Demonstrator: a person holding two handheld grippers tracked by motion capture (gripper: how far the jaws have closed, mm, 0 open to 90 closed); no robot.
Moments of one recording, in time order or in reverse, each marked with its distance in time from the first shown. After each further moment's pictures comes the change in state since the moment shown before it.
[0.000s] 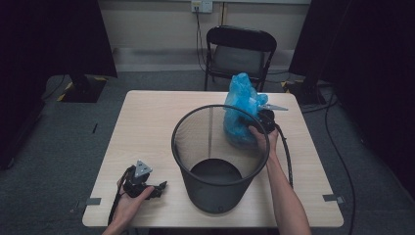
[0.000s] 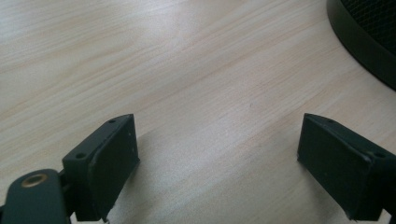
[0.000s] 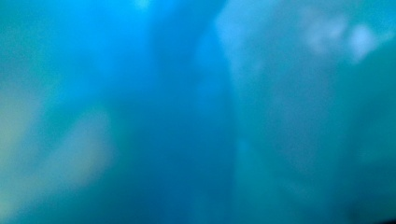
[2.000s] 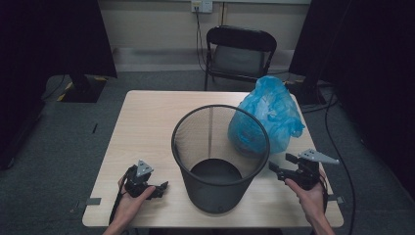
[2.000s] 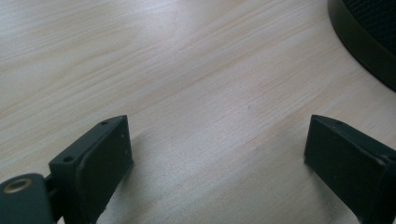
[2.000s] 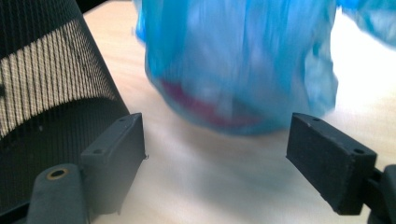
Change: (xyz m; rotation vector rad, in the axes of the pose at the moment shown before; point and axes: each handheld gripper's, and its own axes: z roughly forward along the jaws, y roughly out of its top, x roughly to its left) left arm -0.002 0.002 0.002 0.009 0.002 -0.001; right arm 0.036 -0.091 -0.181 0.007 -0.101 -0.067
